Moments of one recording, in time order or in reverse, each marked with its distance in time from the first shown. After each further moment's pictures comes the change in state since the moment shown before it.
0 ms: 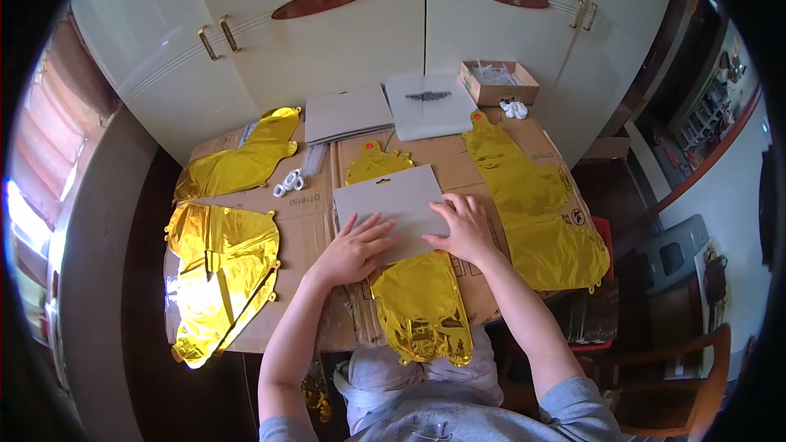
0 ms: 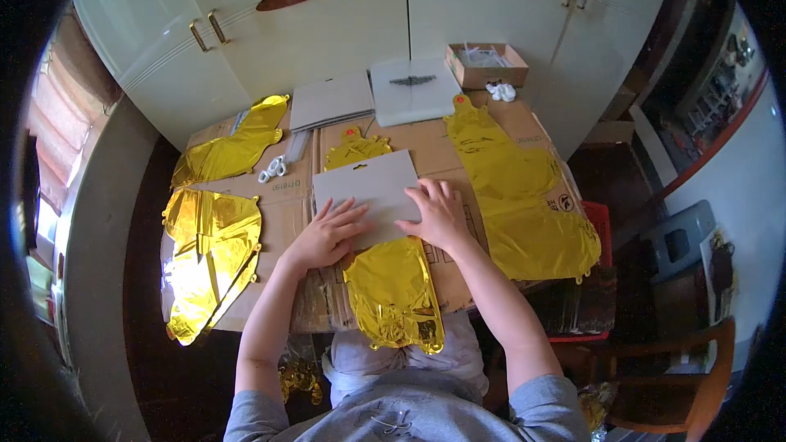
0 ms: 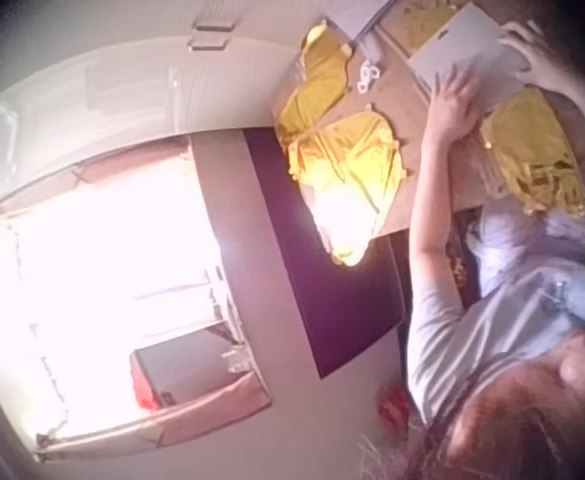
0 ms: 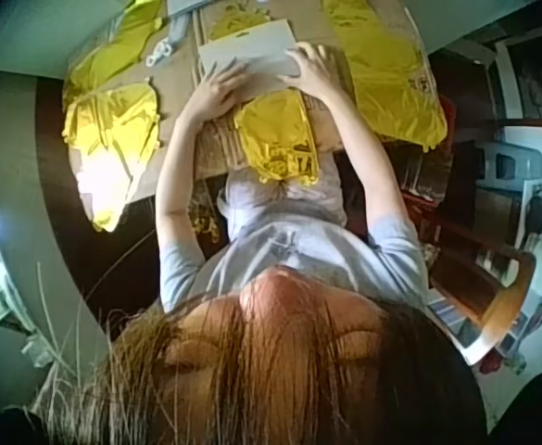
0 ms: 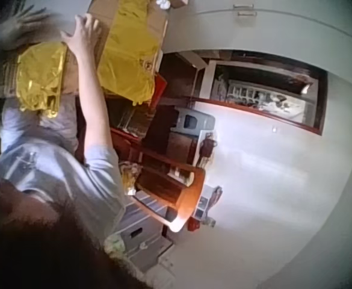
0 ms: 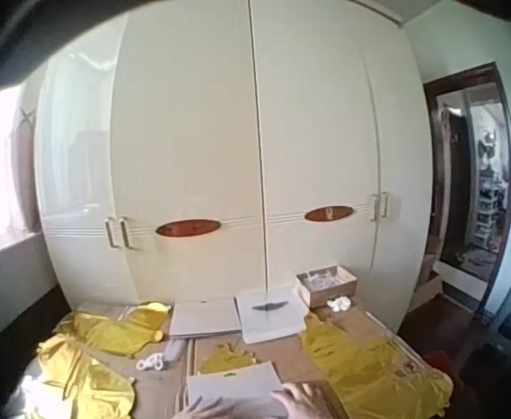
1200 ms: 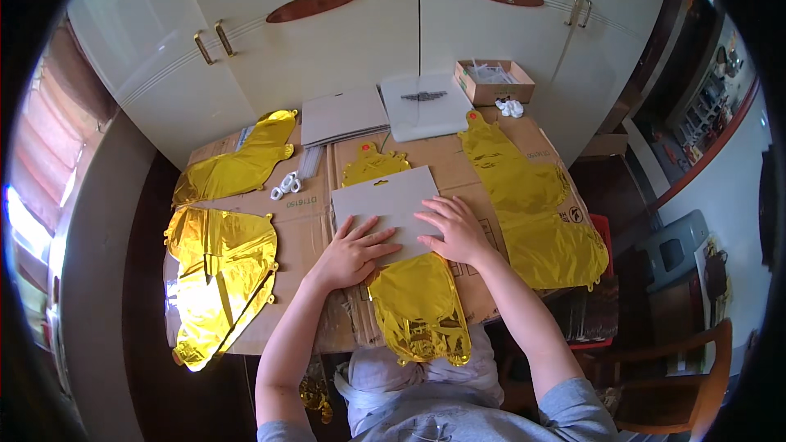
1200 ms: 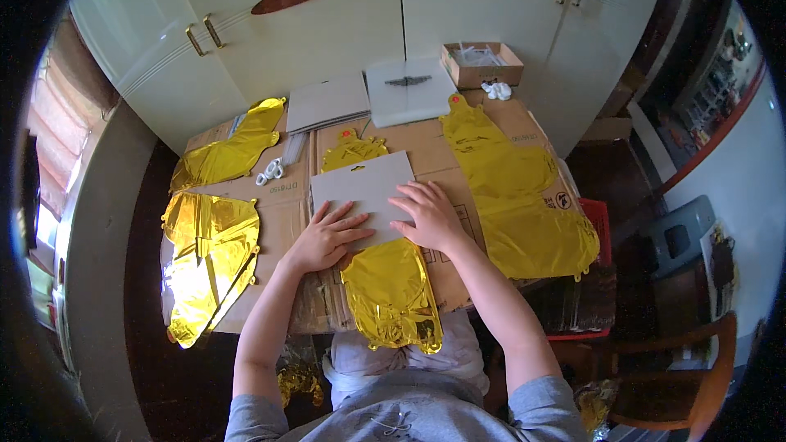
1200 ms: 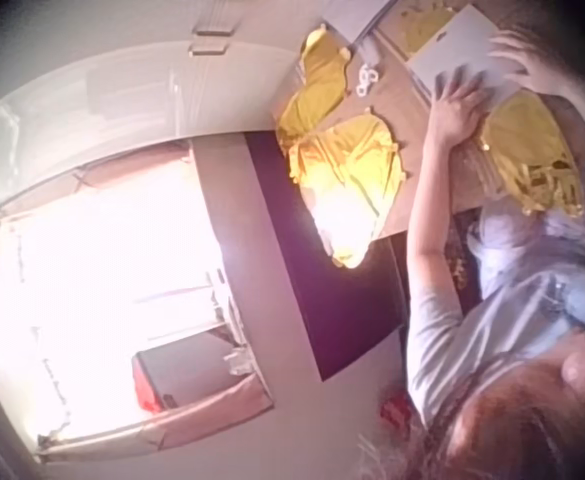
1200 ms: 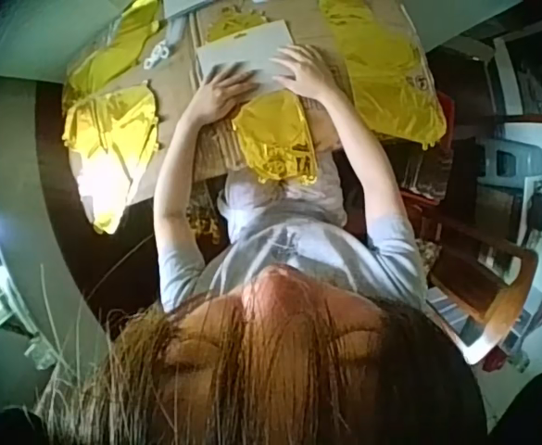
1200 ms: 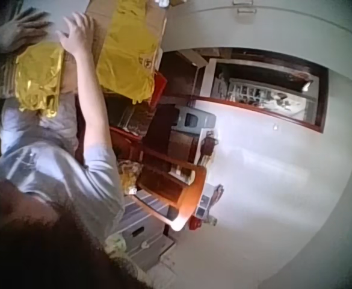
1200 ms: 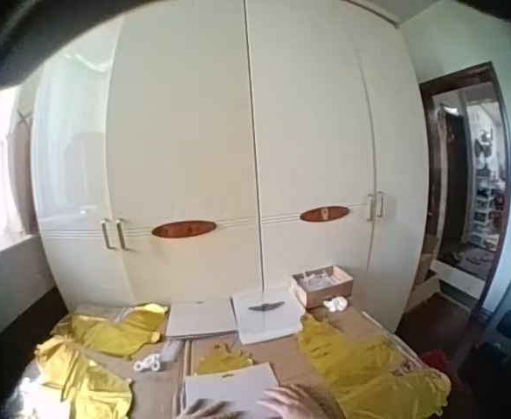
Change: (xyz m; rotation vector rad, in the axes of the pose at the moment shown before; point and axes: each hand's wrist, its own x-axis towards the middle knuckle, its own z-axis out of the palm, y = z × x) left_hand -0.001 0.006 -0.001 0.137 -0.085 0.000; right_hand 0.001 0.003 0.001 0.159 -0.050 -0.178
